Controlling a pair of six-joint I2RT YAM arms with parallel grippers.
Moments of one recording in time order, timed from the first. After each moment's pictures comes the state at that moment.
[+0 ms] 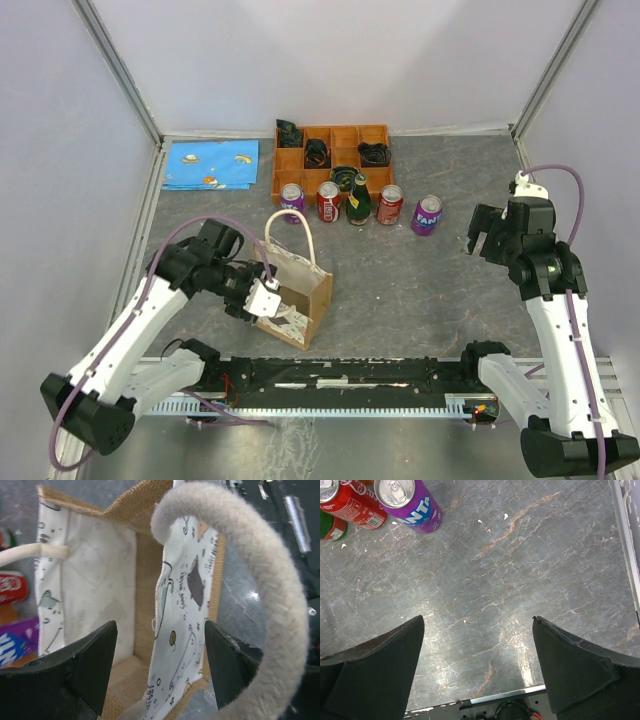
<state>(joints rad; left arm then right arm) -0.45 0.93 0.93 -1.17 0.66 1.47 0.04 0.85 1.07 -0.97 0.18 0.26</state>
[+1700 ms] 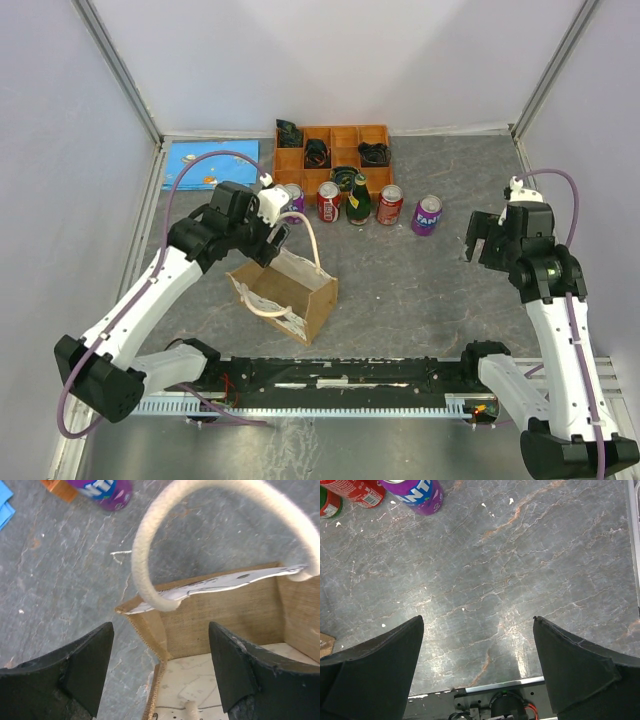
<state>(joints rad) -0.50 1.13 1.11 -0.80 0.10 0.25 0.04 0.84 1.06 -1.00 0.14 0.23</state>
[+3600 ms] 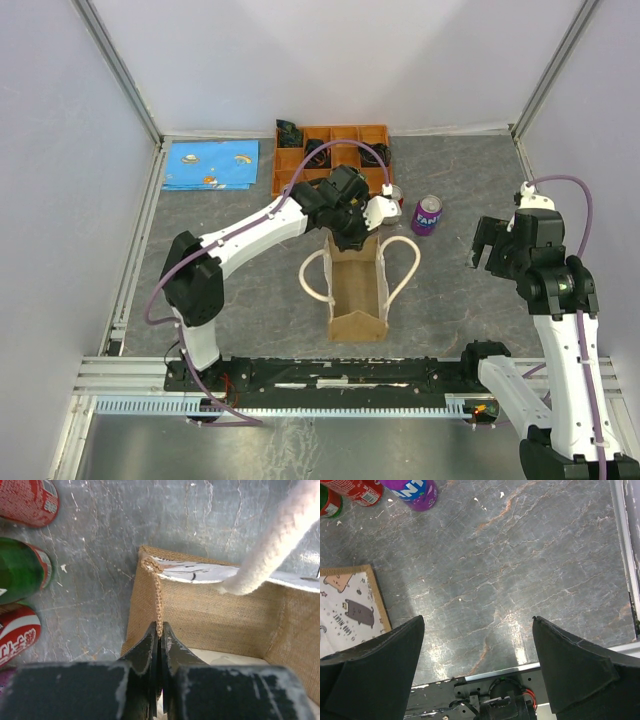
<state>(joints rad) -0.82 1.83 1.58 -0.74 0.37 0.44 0.04 0.78 1.12 -1.11 0.17 0.26</state>
